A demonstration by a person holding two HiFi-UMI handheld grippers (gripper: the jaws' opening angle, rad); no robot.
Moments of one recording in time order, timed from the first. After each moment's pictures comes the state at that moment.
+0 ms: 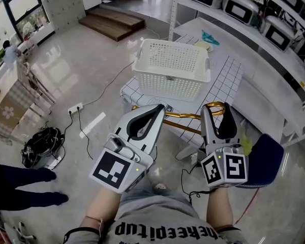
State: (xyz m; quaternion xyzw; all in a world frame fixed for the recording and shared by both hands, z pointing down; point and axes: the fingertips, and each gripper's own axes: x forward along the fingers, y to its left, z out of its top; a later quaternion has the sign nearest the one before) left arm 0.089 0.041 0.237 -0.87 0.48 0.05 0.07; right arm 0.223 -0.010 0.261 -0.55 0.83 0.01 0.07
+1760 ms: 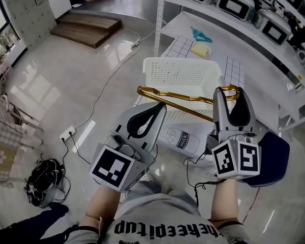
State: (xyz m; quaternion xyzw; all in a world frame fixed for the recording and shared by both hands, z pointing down) left arm -0.038 -0.150 0.240 -0.92 0.38 0.06 0.04; right arm 0.119 -0.183 0.214 -0.65 0.76 0.06 0.07
